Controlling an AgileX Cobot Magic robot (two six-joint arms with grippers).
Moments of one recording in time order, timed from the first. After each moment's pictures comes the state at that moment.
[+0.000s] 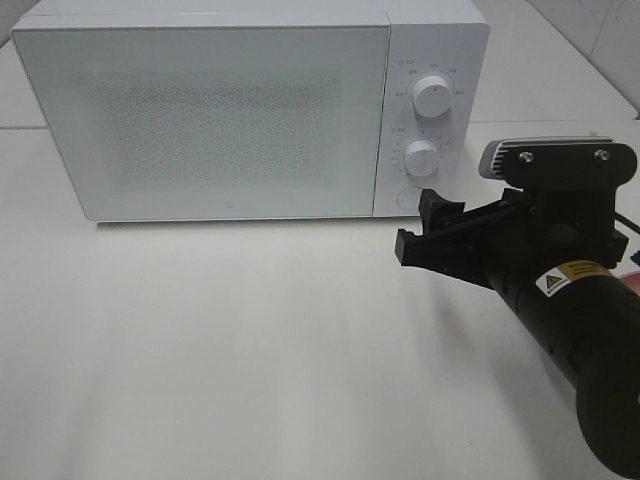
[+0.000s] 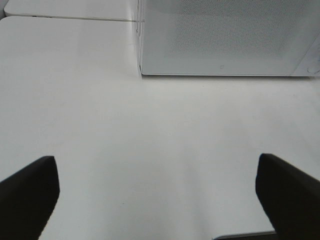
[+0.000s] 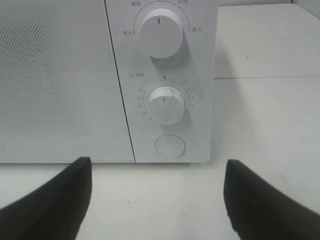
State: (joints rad) left arm -0.04 -0.01 -0.51 -0.14 1.08 0.03; right arm 0.89 1.63 -0.34 0.92 -1.16 -0.24
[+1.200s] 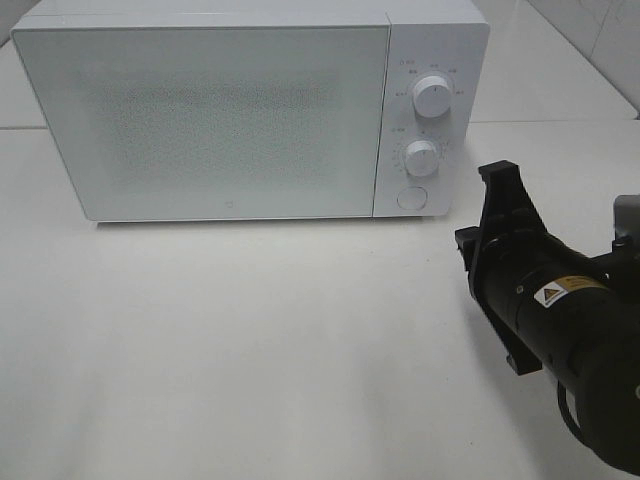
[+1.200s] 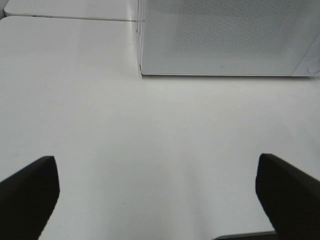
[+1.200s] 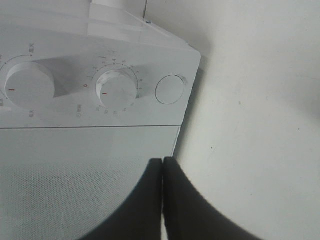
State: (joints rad) left arm -0.04 -0.01 -0.51 -0.14 1.08 0.03; right arm 0.89 1.63 -0.34 1.01 -1.02 0.99
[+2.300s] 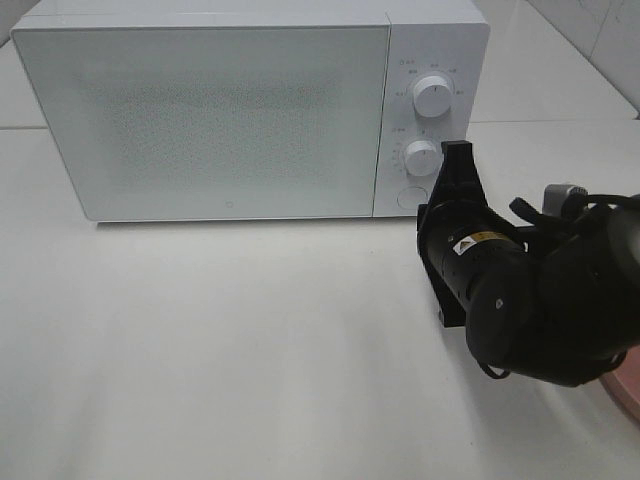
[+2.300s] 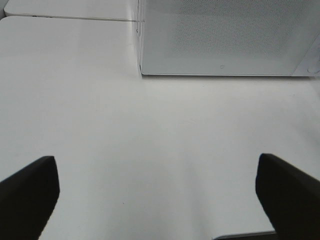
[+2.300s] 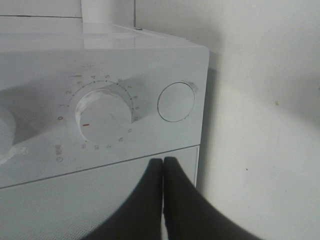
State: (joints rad) left arm -0.04 -0.01 -0.51 -0.14 1.08 0.03; right arm 0.75 1.90 -0.58 0.91 -1.00 1.18
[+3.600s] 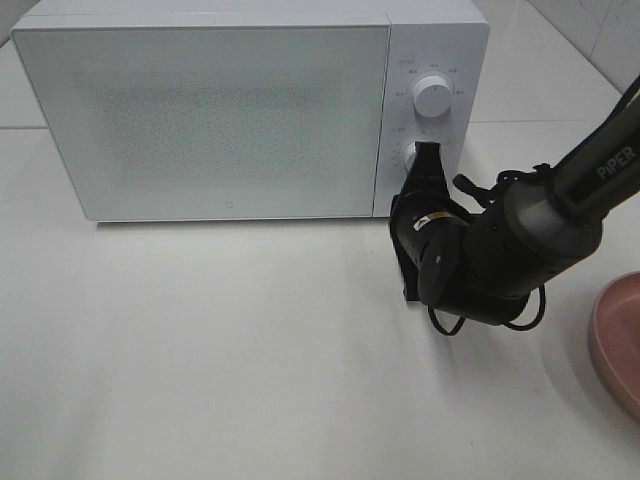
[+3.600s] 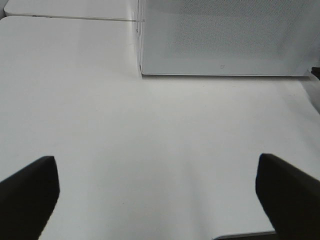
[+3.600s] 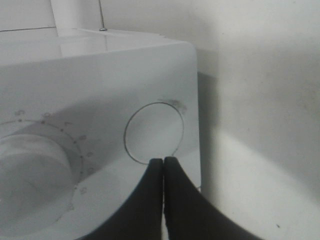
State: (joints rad) left arm -0.04 -0.01 -0.51 -0.14 1.08 0.03; right arm 0.62 2.13 -0.83 0.80 -0.92 1.29
